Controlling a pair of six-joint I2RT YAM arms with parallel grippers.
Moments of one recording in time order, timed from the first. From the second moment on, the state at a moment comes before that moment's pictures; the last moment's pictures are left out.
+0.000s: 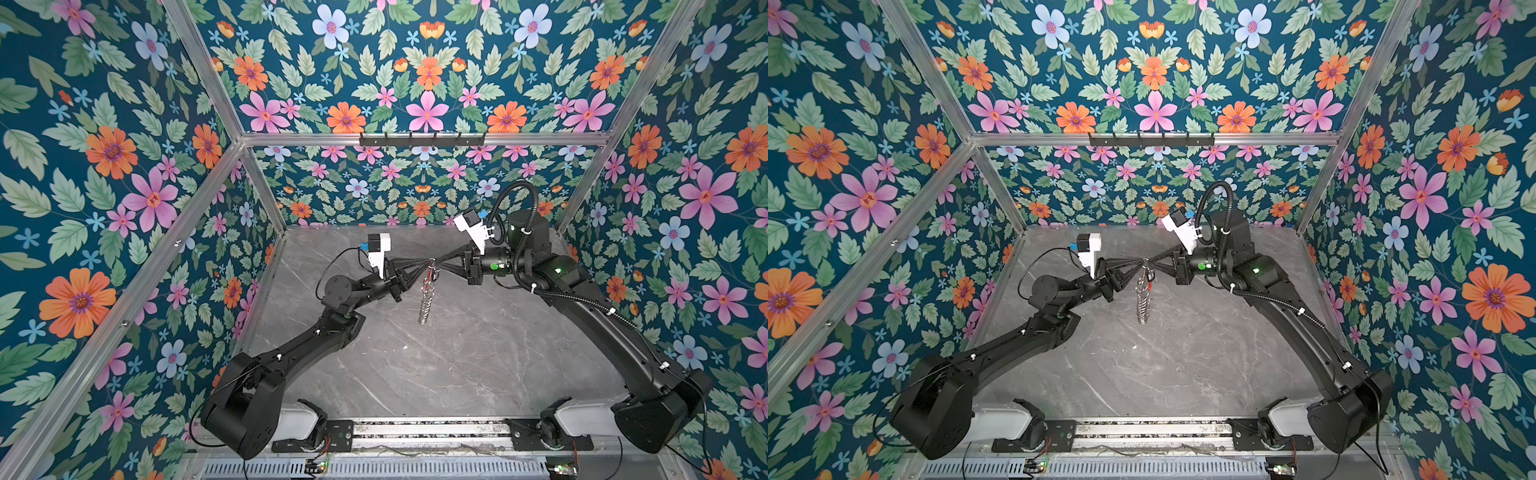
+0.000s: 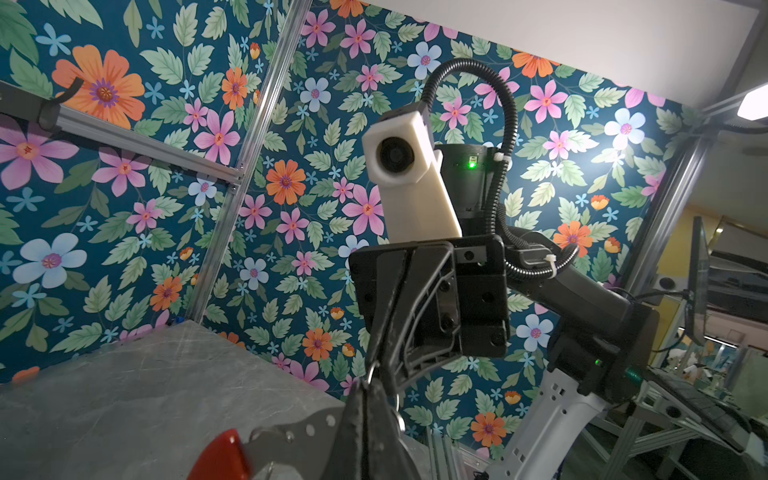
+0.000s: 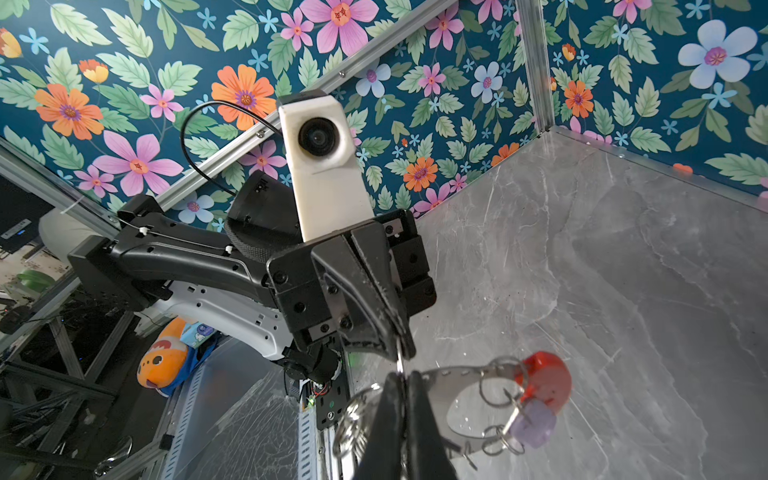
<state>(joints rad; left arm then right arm) -0.57 1.32 0.75 1.08 0.69 -0.70 0.49 1.36 1.46 -0.45 -0.84 0.18</state>
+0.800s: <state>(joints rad) -0.56 1.33 1.30 -0.46 0.81 0.56 0.58 1.32 1.37 -0.56 -0.57 -0.22</state>
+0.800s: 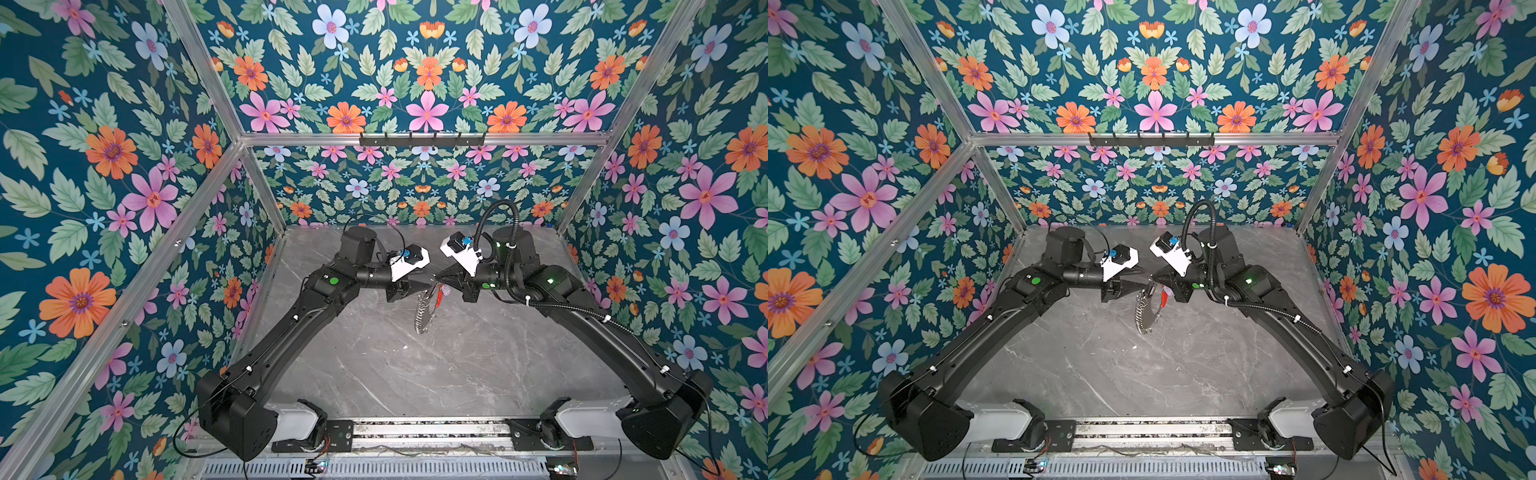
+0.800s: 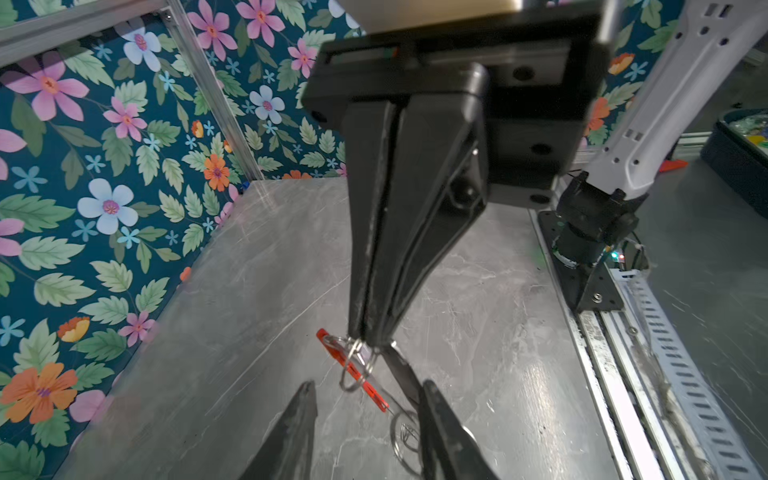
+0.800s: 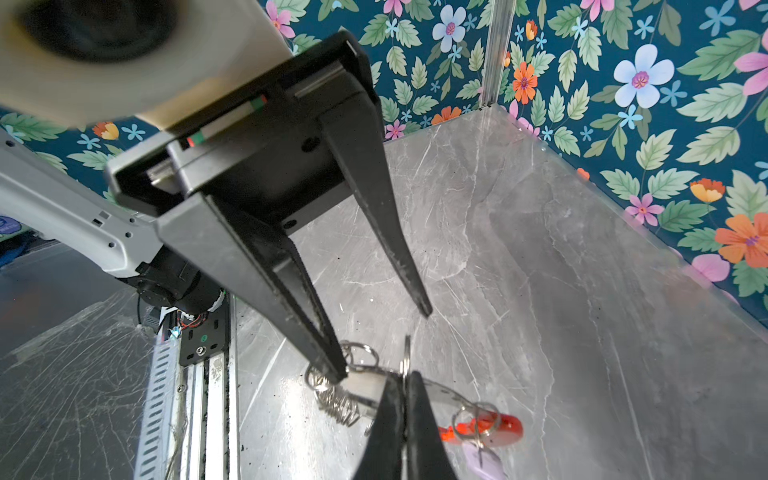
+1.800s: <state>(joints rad) -0.54 1.36 1.30 -0.41 0.88 0.55 0.60 1.30 1.36 -0.55 -0.61 -0.22</state>
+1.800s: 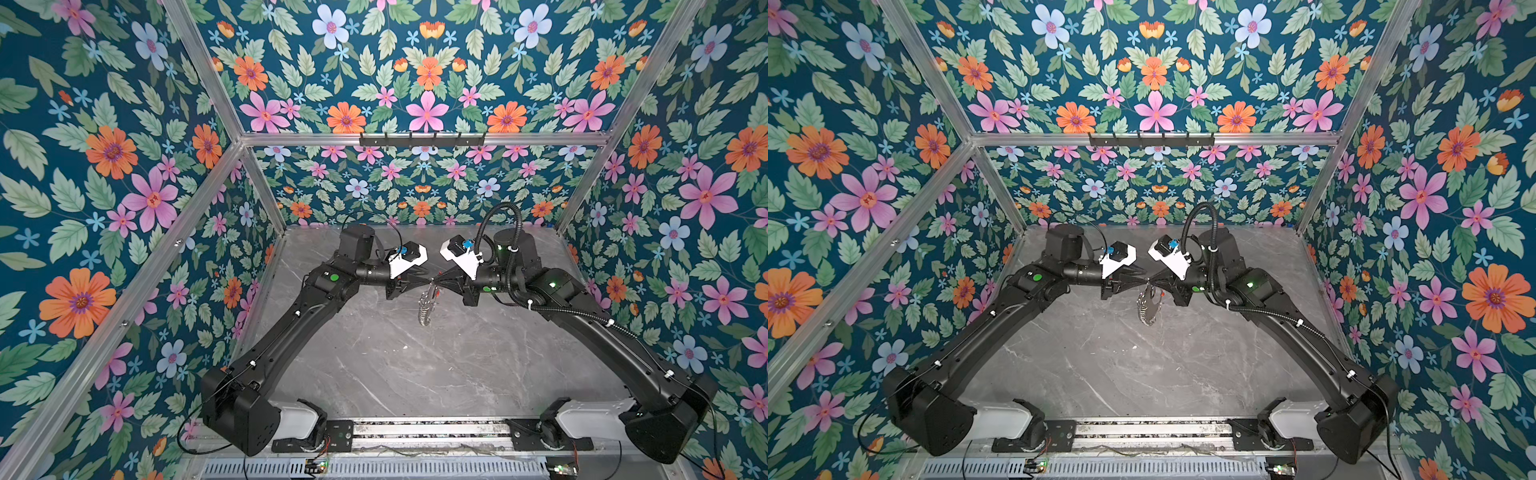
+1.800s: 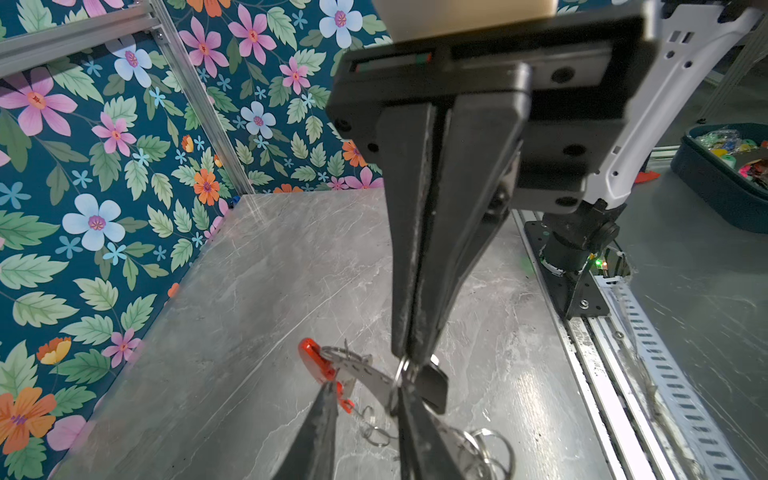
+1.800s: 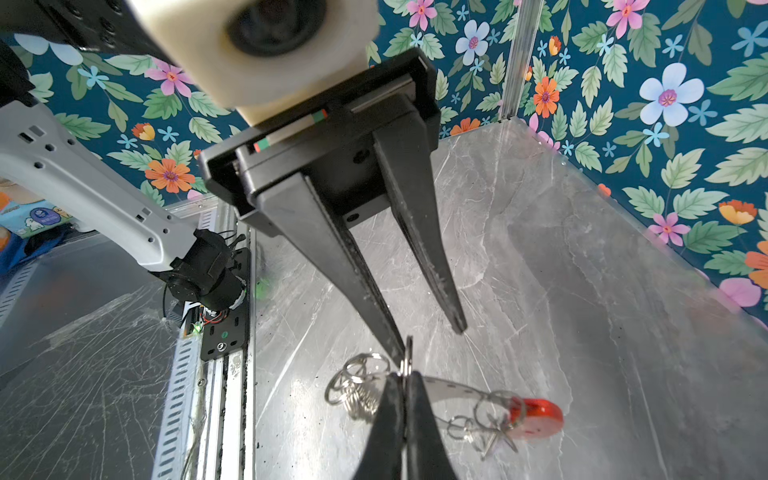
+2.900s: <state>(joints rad) -0.53 1.29 0.90 0.32 0.86 -0.08 0.50 1.27 1.28 -0.37 -0.58 0.08</state>
